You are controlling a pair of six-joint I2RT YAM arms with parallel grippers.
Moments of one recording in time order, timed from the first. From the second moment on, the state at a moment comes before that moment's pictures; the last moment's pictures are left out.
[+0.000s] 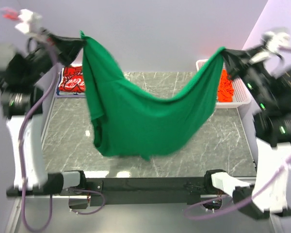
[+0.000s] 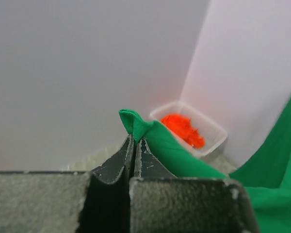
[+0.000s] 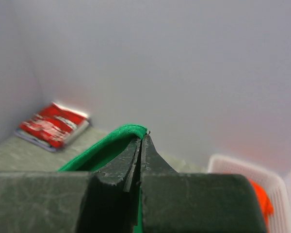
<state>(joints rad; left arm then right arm) 0.03 1.23 1.95 -0.34 0.71 -0.37 0.08 1.09 1.90 -0.53 -0.34 0.03</state>
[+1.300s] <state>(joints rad) 0.05 0.98 2.04 -0.49 0.37 -0.09 0.03 0.92 1.88 -0.64 -0.14 -0.15</state>
